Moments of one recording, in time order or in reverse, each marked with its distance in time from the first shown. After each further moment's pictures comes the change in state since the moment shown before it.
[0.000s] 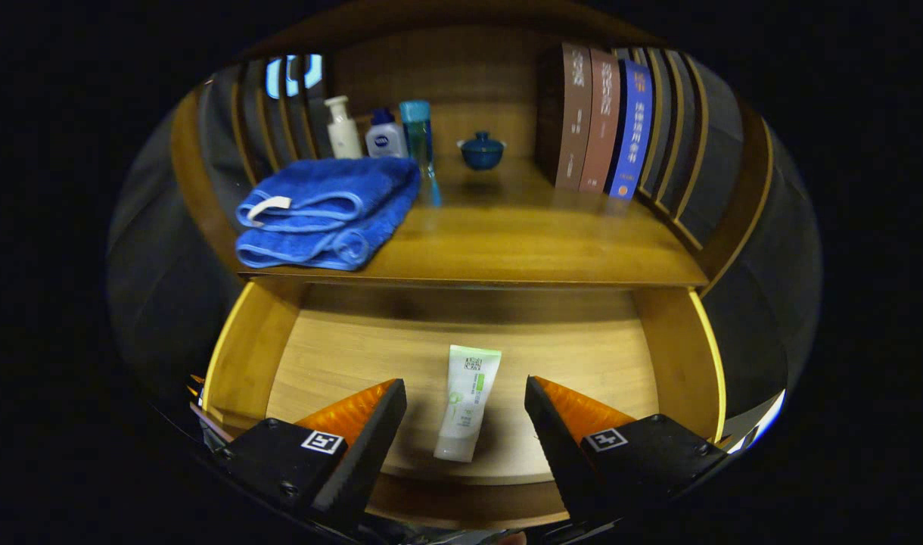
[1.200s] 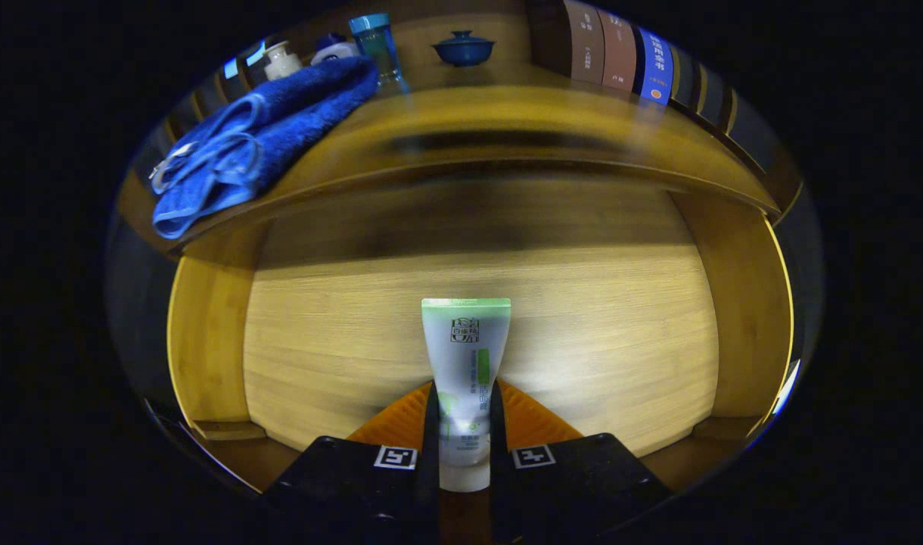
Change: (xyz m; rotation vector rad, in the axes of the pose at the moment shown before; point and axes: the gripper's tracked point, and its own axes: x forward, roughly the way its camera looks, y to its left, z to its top) arm 0.050 0.010 -0.048 0.080 0.221 0.027
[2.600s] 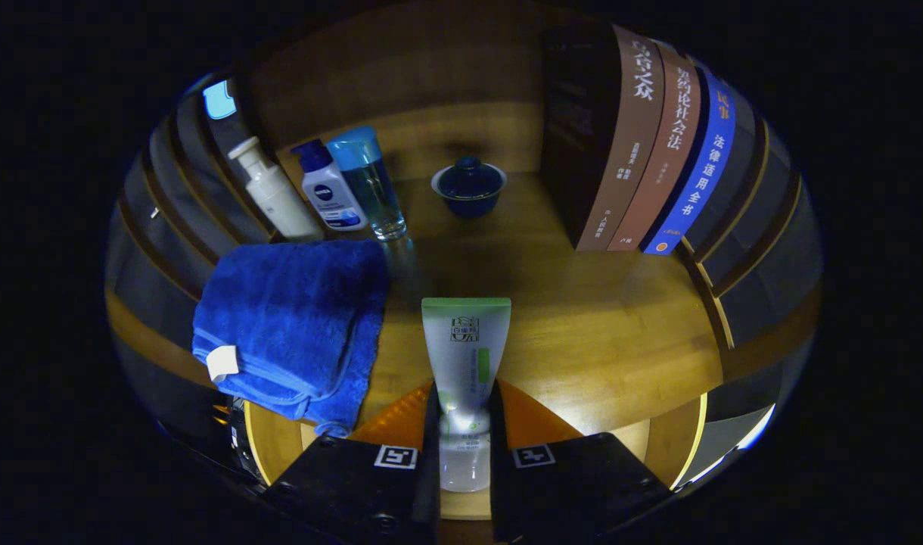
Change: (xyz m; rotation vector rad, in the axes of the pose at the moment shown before) arm -0.038 0.007 0.189 -0.008 -0.119 -0.020
